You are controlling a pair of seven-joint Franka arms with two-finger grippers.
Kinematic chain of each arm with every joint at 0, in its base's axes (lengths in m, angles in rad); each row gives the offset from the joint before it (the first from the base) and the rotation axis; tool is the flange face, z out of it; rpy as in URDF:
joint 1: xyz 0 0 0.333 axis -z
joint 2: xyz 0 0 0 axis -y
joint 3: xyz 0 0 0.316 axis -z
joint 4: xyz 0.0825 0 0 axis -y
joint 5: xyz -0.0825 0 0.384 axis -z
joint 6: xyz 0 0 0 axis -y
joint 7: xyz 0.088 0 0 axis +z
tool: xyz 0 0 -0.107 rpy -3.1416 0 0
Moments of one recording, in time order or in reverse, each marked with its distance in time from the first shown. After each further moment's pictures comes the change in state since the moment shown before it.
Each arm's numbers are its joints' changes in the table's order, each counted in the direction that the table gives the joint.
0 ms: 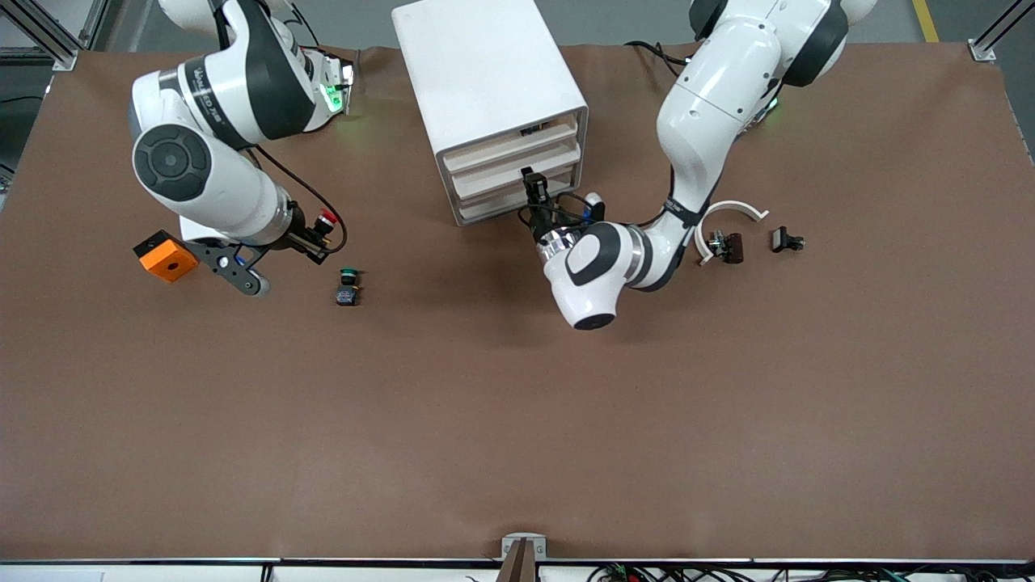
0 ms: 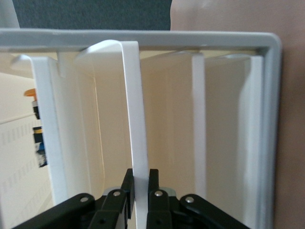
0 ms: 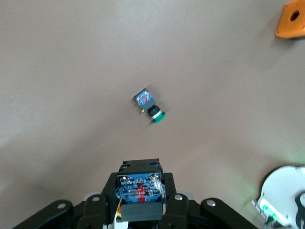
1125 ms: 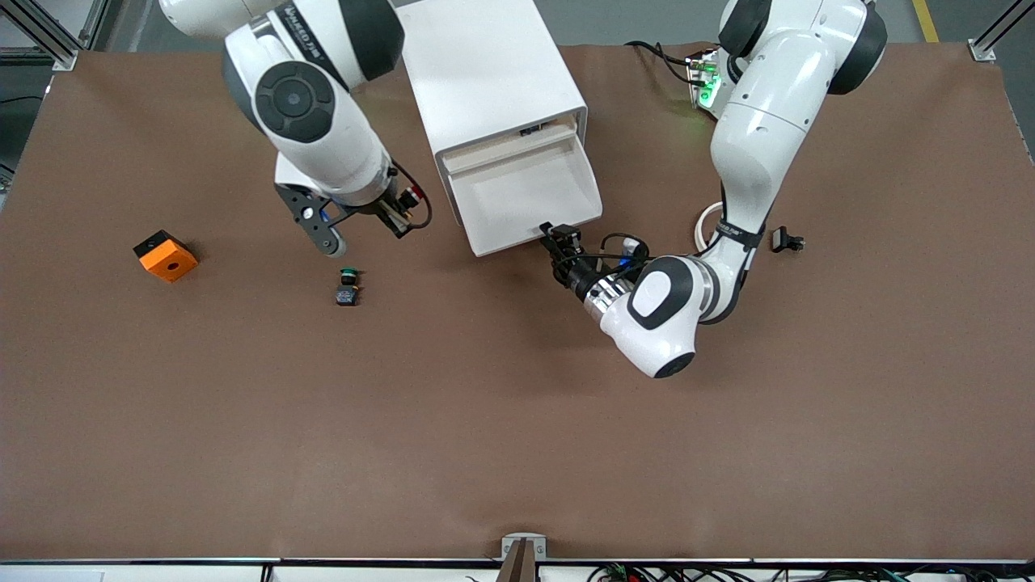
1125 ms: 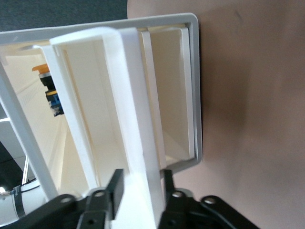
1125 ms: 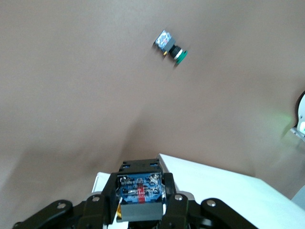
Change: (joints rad) left arm -0.139 0.002 -0.005 0.128 -0.002 0.087 -0.050; right arm -0.225 -0.096 -0.001 0.175 -0.049 -0.035 -0.477
